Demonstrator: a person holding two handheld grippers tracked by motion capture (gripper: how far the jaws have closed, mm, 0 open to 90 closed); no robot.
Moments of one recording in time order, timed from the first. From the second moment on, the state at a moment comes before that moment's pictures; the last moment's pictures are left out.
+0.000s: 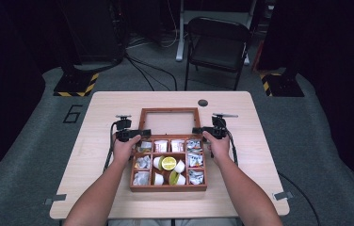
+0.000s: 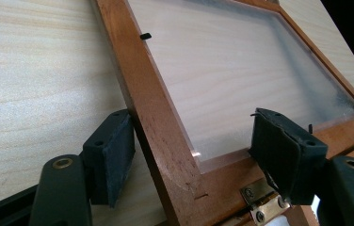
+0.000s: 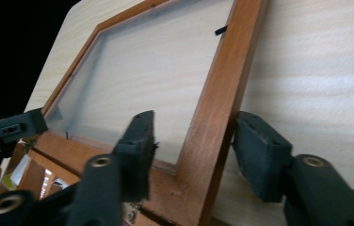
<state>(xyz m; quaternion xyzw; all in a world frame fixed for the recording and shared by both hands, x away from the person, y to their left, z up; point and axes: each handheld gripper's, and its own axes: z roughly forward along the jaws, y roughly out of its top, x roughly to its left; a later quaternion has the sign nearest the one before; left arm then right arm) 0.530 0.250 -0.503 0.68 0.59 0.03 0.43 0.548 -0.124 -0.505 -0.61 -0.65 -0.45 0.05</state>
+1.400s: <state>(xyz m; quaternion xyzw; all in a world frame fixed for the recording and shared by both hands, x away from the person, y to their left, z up) 0.441 0.264 -0.449 0.68 0.54 0.07 0.50 0.433 -0.123 -0.446 -0.51 -0.71 -0.48 -0.08</state>
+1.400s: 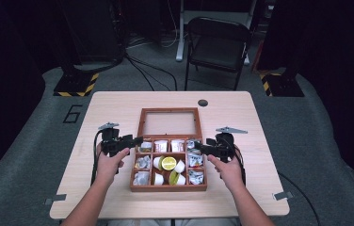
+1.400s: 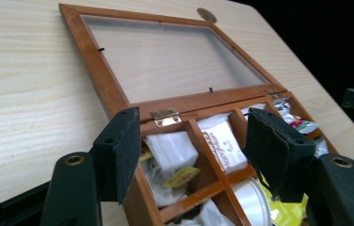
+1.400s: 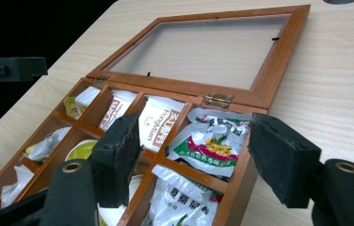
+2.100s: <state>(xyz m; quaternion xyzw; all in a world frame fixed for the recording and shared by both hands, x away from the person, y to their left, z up) 0.427 0.272 -0.450 0.70 0.53 0.08 0.48 0.423 -0.103 -0.459 -0.45 -0.78 -0.43 -0.11</state>
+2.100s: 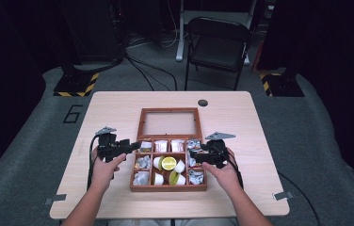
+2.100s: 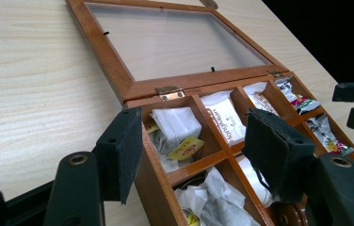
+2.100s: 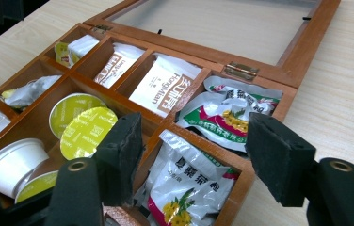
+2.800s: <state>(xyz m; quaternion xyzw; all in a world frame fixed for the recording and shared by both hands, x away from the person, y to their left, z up) 0.416 0.274 -0.447 0.69 0.53 0.08 0.49 0.410 -0.072 -0.463 -0.39 -0.81 -0.43 -0.08</state>
